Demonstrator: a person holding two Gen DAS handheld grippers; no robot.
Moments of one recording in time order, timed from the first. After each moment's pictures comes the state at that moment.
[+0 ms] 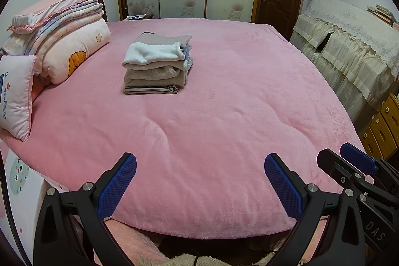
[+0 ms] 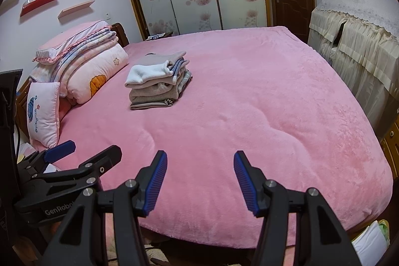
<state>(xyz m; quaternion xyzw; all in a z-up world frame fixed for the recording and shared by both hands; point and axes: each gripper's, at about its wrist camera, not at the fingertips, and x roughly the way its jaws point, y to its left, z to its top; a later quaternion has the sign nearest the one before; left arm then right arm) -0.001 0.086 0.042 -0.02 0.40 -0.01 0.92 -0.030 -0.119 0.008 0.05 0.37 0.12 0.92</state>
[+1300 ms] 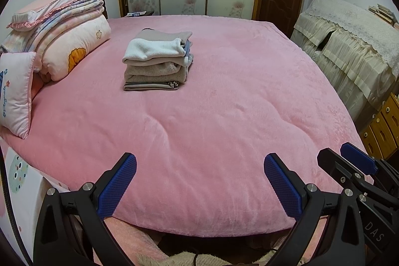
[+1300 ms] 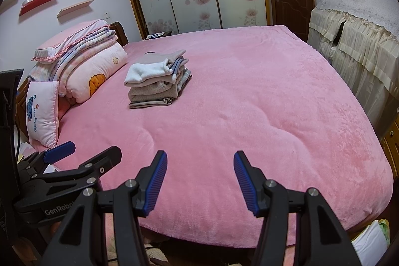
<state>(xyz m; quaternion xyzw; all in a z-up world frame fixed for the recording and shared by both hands) -0.004 0.087 0.039 -0.02 0.41 0.00 0.91 -0.029 -0.120 0.007 0.05 0.37 0.12 0.92</state>
